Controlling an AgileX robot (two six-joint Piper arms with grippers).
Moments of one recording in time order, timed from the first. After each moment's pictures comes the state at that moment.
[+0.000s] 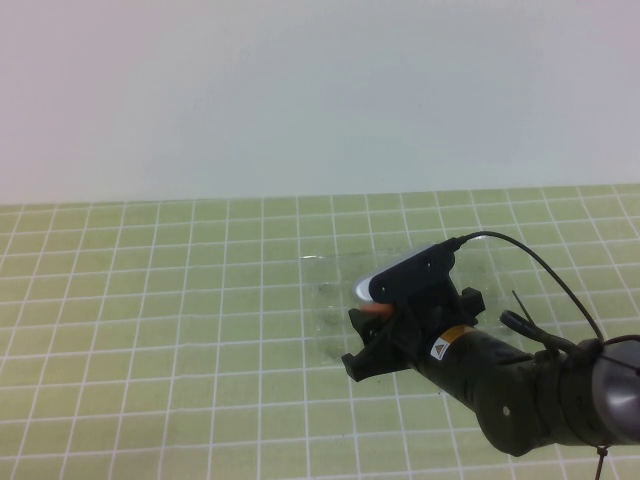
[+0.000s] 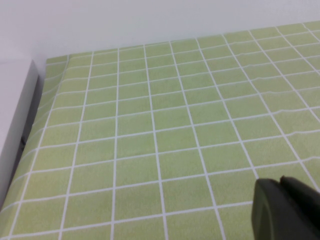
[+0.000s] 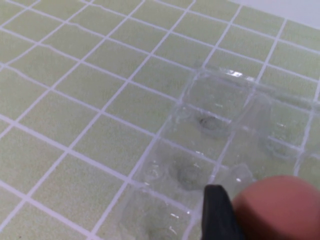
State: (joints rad) right arm 0.75 1.94 -0.87 0.46 -0.49 -0.36; left arm 0.00 -0.03 0.03 -0.08 0.34 0.17
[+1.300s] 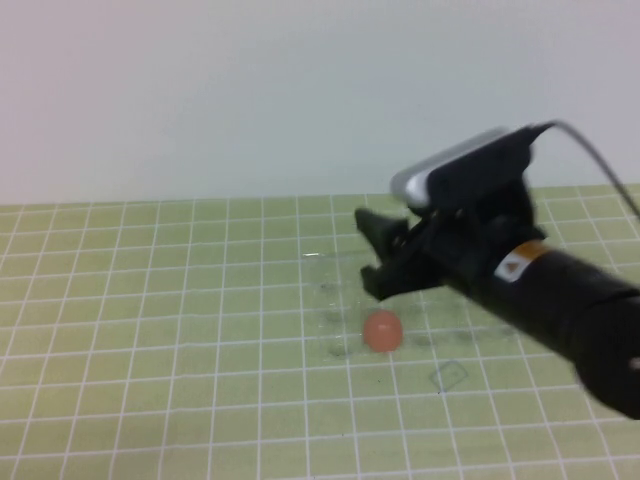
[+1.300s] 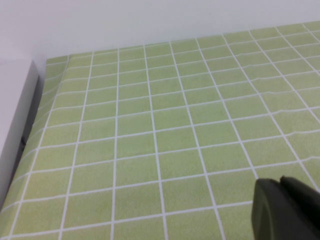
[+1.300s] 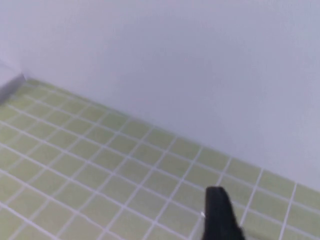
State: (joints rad) right arm 0.75 1.57 -0.87 0.50 -0.36 -0.43; left arm 0.00 -0.03 0.03 -0.08 0.34 0.17
